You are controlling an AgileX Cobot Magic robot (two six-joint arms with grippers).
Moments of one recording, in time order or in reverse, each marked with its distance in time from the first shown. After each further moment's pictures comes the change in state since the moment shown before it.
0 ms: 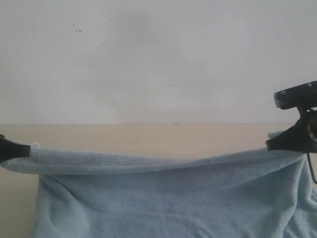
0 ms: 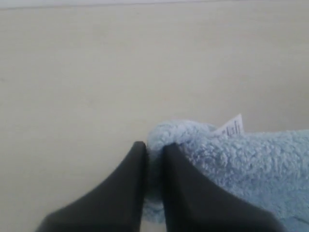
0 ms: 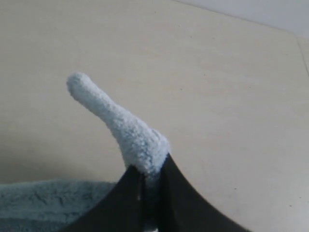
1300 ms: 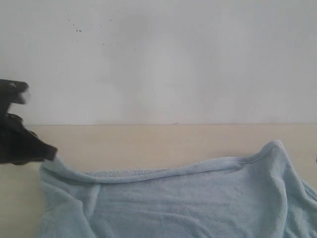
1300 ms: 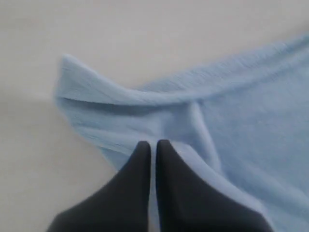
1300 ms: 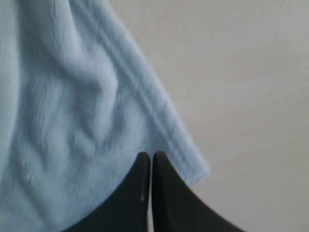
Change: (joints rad) left arm -0.151 -0.023 -0.191 -0.142 0.470 0.215; right arm -0.276 0.008 -0.187 1.033 0.723 -0.870
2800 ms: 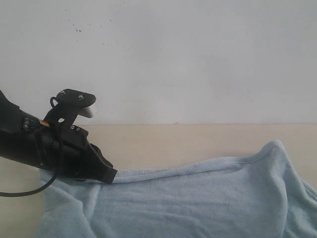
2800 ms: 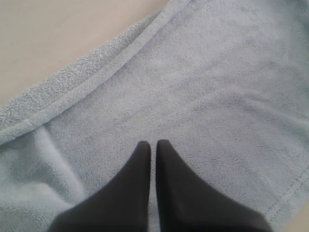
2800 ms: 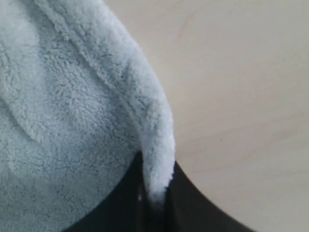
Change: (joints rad) left arm -0.284 0.049 -0.020 -0.238 -0.022 0.185; right arm -0.294 0.138 0.266 0.422 -0.298 -0.395
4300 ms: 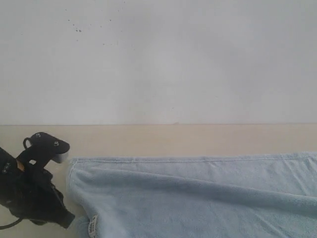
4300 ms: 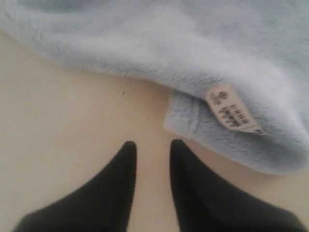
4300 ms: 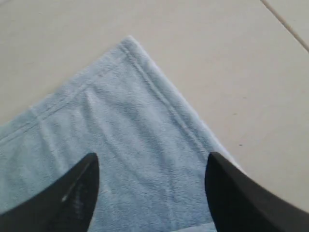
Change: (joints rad) left arm 0.134 0.080 0.135 0.358 0.014 -0.217; right arm 0.058 -0.142 -0.207 -0.164 -0.336 0.318
